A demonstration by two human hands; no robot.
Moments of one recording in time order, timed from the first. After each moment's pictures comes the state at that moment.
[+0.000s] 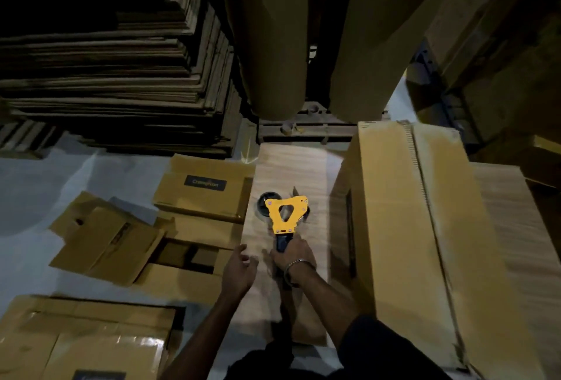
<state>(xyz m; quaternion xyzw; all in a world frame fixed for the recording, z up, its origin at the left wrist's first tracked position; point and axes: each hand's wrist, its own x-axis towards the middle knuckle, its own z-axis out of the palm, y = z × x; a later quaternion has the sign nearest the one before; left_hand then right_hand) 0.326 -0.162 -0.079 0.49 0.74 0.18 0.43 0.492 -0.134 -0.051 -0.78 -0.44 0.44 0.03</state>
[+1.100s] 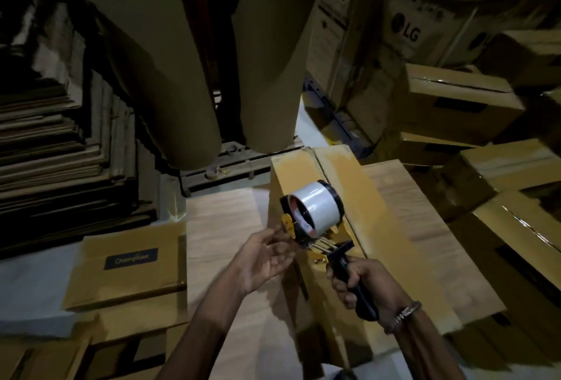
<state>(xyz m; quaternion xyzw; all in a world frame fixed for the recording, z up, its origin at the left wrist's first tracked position) 0.497 -0.076 0.108 0.17 0.42 0.10 0.89 0.674 -0.249 0.164 -0.53 -0.10 0.70 0.46</state>
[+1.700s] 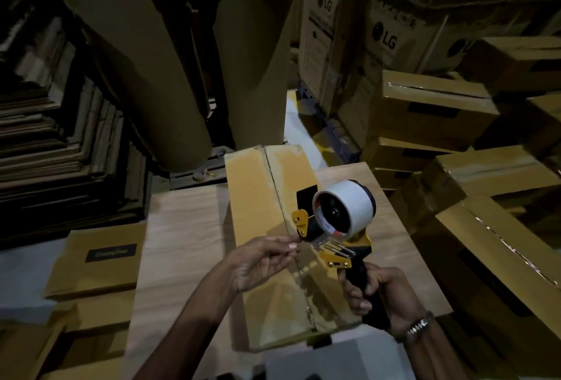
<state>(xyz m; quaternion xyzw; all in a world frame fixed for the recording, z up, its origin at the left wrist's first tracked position) 0.629 -0.198 0.144 0.25 0.37 0.08 0.89 0.834 -0.384 0.168 -0.40 -0.07 0.74 0.54</state>
